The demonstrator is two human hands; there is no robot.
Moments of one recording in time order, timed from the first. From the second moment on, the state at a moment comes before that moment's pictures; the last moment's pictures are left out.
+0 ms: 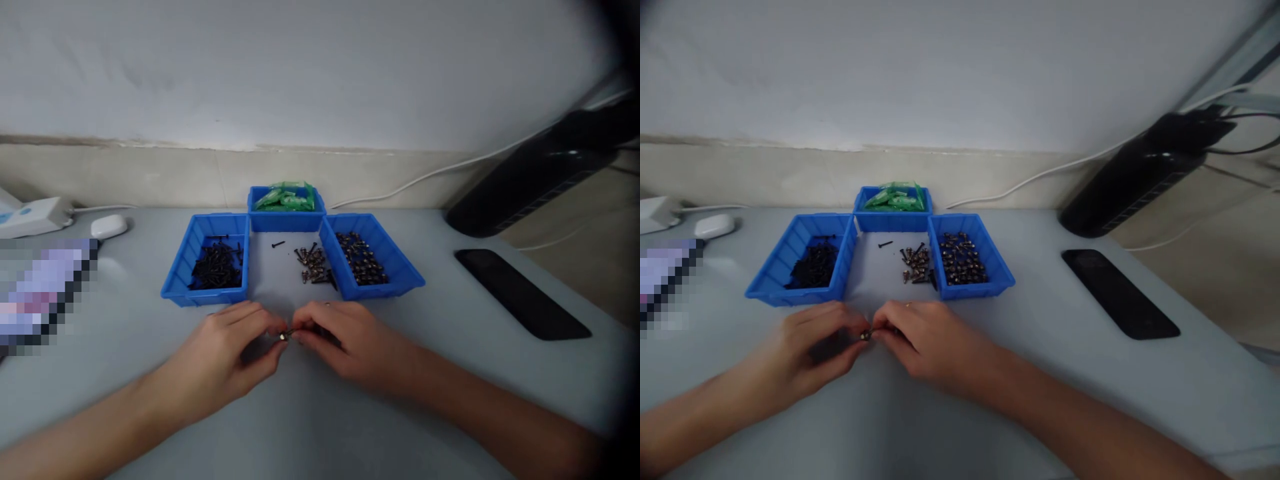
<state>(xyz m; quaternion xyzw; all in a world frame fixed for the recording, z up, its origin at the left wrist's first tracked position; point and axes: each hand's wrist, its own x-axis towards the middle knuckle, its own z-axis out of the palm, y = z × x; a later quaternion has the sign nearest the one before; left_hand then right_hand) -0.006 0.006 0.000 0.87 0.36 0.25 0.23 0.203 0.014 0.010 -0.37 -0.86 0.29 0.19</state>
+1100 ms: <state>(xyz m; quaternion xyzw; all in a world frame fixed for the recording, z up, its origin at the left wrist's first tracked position) -0.007 0.006 0.001 0.88 0.37 0.18 0.22 0.204 0.022 0.005 -0.30 -0.92 0.21 0.15</state>
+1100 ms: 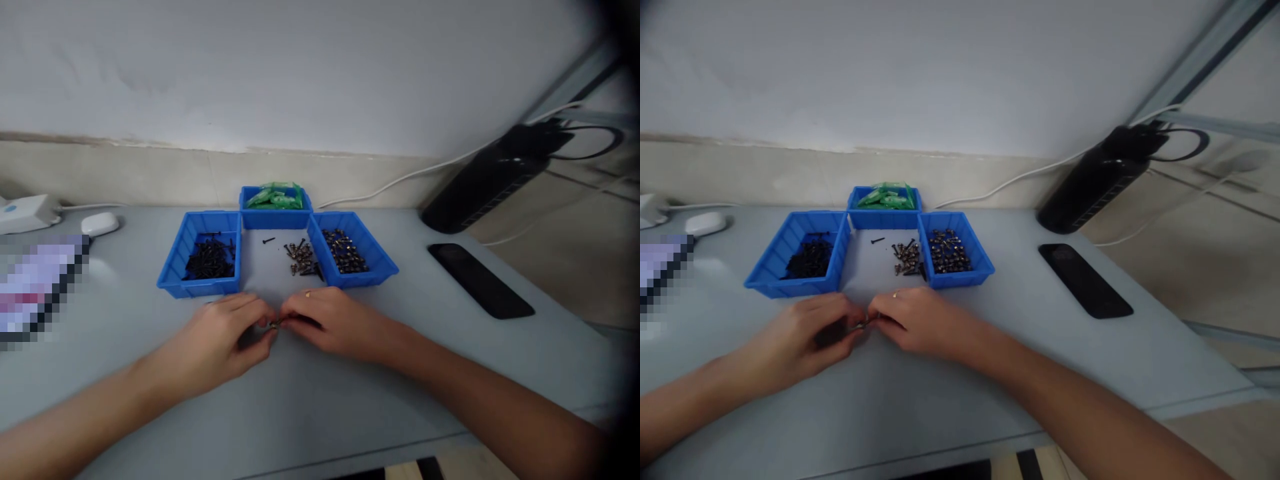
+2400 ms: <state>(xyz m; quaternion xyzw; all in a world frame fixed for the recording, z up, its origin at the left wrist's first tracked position) -0.006 0.006 0.004 0.89 0.35 0.19 0.22 0.197 0.011 0.013 -0.31 -0.91 0.20 0.20</state>
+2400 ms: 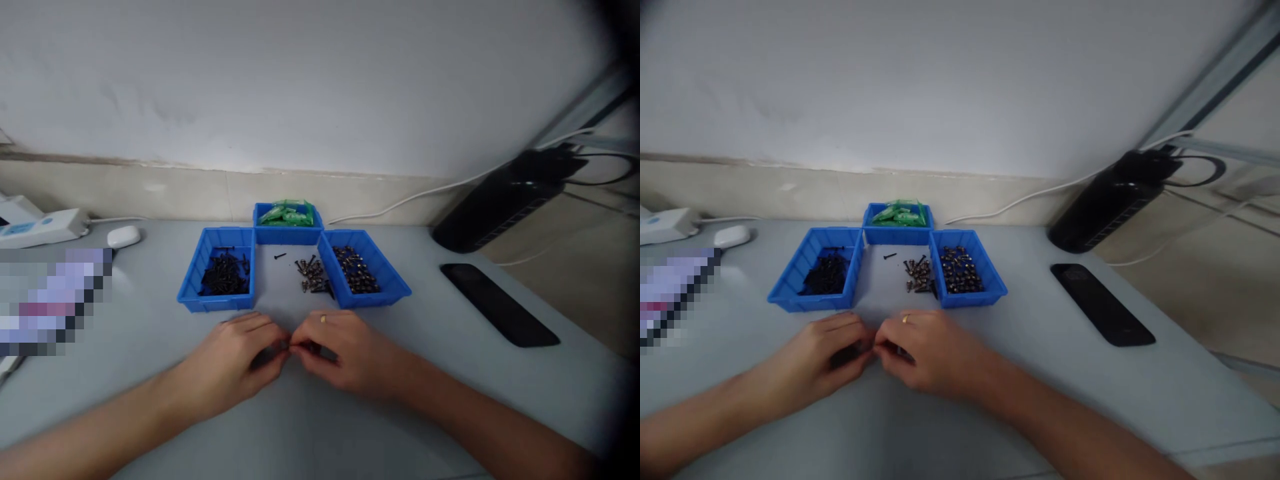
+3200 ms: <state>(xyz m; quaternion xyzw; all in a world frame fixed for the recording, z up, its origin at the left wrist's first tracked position) -0.007 0.003 0.002 0.87 0.37 0.25 0.23 0.197 0.016 0.013 -0.36 -0.86 0.32 0.18</state>
